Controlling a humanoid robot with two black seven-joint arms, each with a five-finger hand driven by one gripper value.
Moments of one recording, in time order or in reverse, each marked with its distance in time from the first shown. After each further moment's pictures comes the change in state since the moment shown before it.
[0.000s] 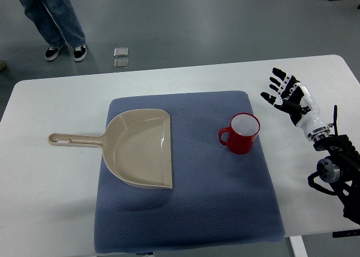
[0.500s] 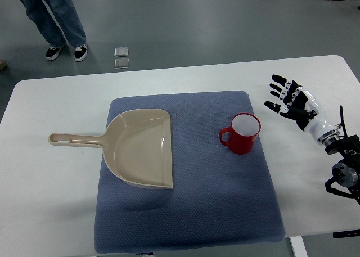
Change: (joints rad) left arm 0.000 0.000 0.000 0.000 0.000 0.000 0.000; right arm -0.037 -0.111 -0.085 0.061 -0.011 0.098 0.000
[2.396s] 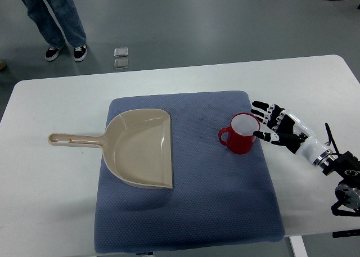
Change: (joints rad) left arm 0.000 0.000 0.000 0.000 0.000 0.000 0.000; right arm -0.112 -0.030 -0.036 0.136 -0.062 0.115 0.000
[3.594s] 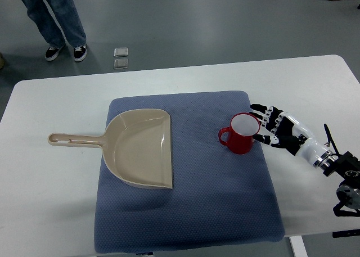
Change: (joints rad) left arm 0.000 0.000 0.000 0.000 0.000 0.000 0.000; right arm -0.003 -0.001 0.008 -0.005 -0.037 0.020 0.000
